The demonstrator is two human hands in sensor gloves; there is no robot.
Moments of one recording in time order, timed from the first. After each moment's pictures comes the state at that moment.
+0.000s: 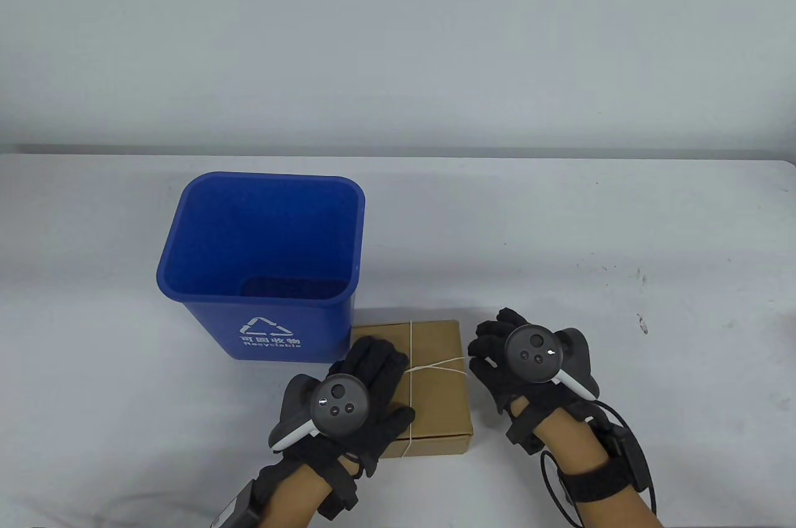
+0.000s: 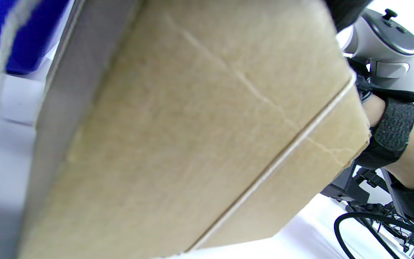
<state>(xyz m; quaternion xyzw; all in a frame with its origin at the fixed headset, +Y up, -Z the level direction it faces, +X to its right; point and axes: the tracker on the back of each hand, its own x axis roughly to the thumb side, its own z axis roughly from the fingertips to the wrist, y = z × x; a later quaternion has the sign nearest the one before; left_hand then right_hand) -0.104 -0.714 -0.242 -0.08 -0.25 0.26 0.93 0.167 -0.710 -0.315 0.19 0.01 0.96 0.22</state>
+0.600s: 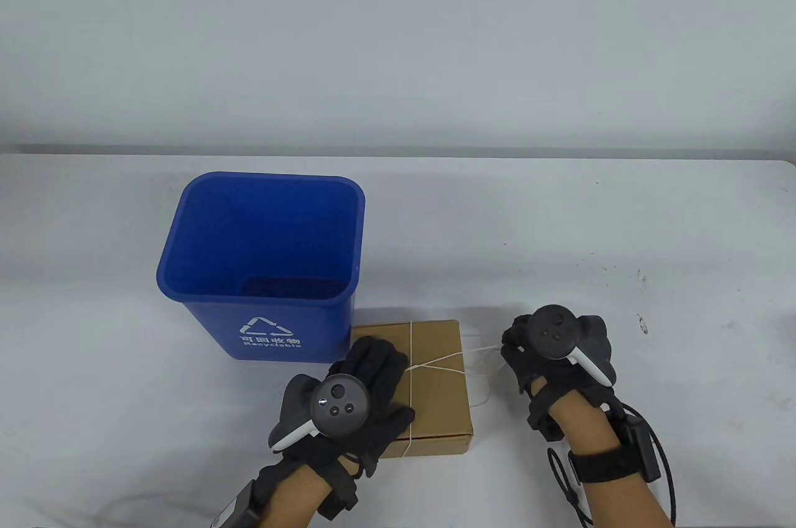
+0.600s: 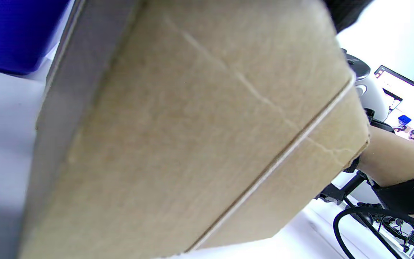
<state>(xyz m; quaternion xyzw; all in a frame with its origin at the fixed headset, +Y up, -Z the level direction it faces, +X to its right) -0.104 -0.715 -0.242 -0.08 -0.25 0.26 0.93 0.210 -0.731 -0.342 0.07 0.05 0.98 0.19</state>
